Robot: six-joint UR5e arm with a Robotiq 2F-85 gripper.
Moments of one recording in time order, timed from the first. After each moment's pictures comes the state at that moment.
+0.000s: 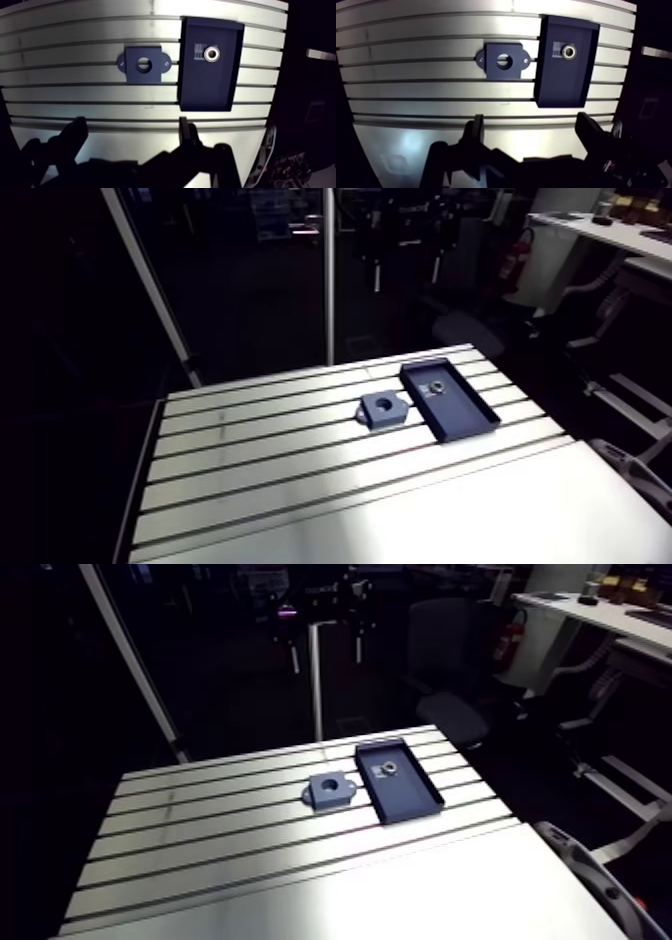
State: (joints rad) arm -0.29 -1.31 1.45 -1.65 -1.64 -1.89
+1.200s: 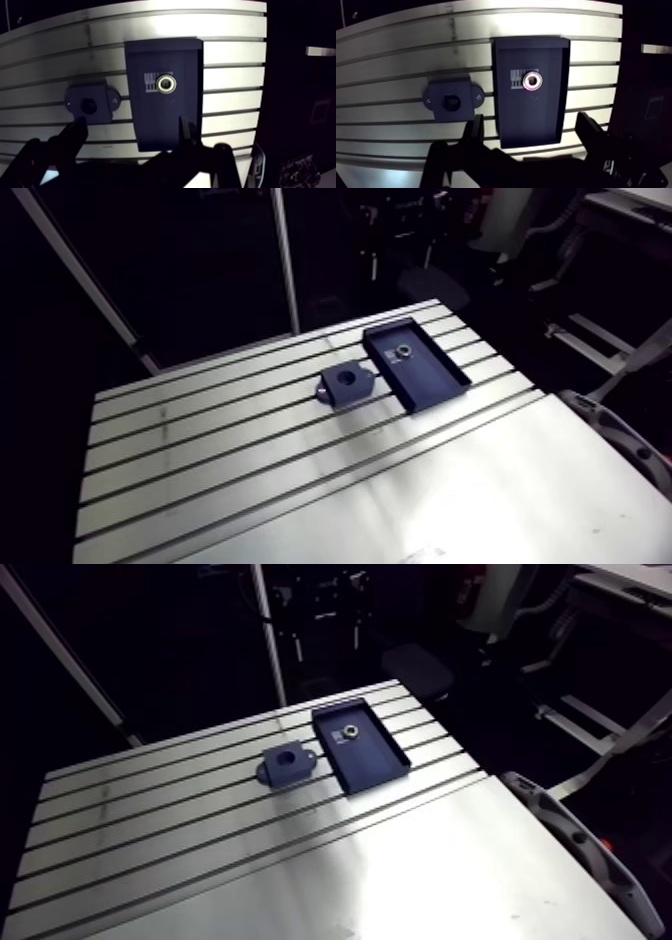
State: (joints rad) arm -0.43 -1.17 1.49 -1.87 -1.63 -1.95
